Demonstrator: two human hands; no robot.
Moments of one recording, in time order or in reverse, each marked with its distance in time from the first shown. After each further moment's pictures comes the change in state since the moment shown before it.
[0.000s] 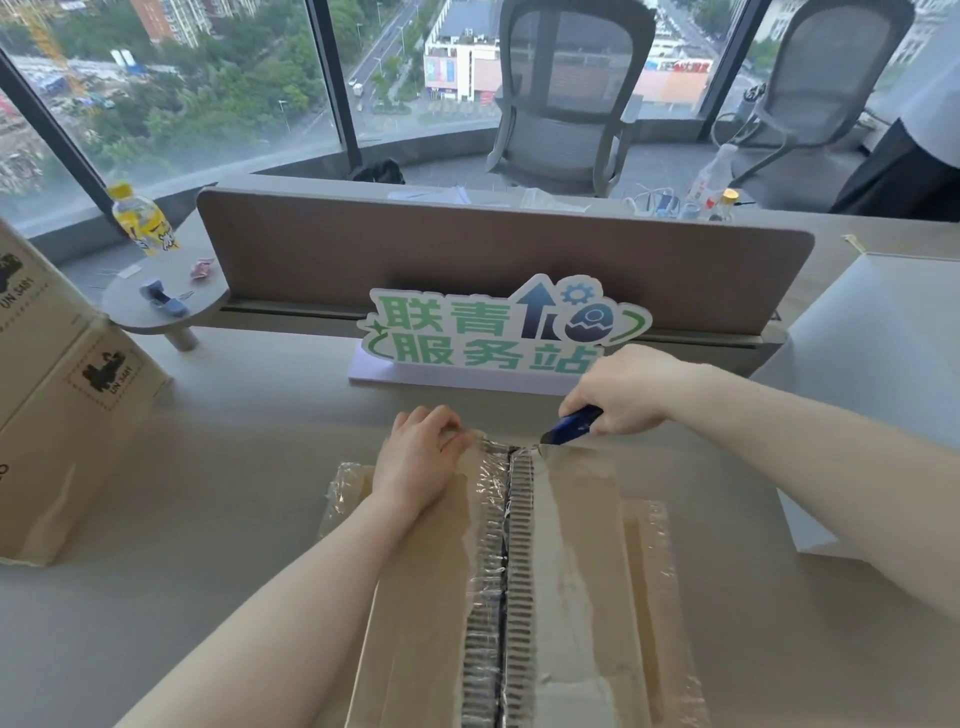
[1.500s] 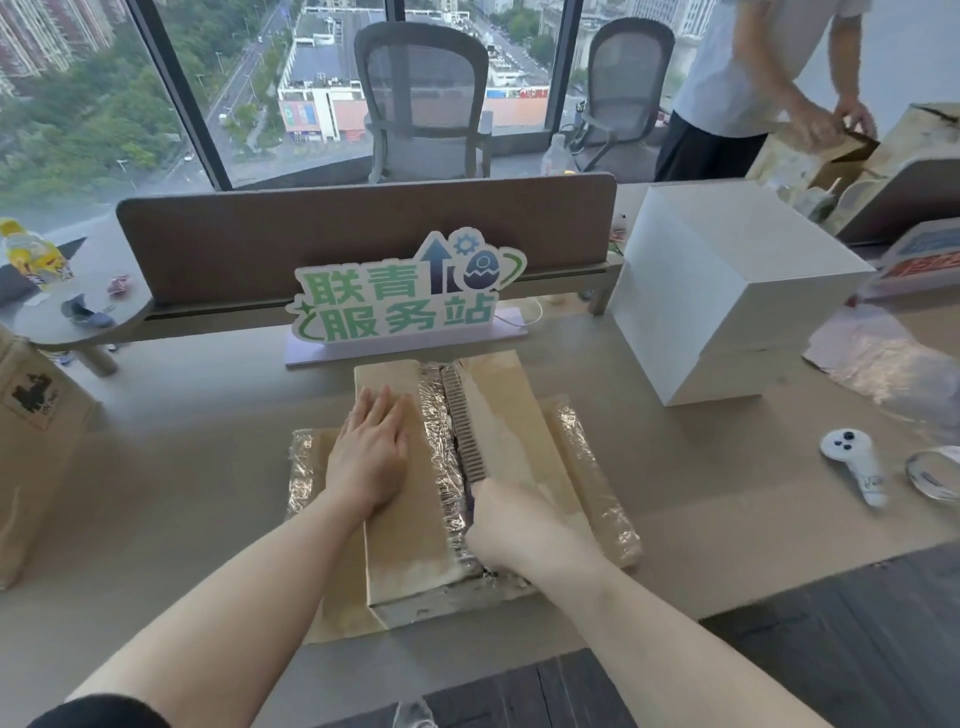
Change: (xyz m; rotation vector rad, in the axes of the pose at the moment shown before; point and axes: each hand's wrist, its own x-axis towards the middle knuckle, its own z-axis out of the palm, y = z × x) left_hand -0.108 -0.014 -0.012 0.324 -0.175 0.234; right_hand -0.124 -0.281 0.063 0.923 0.021 0.654
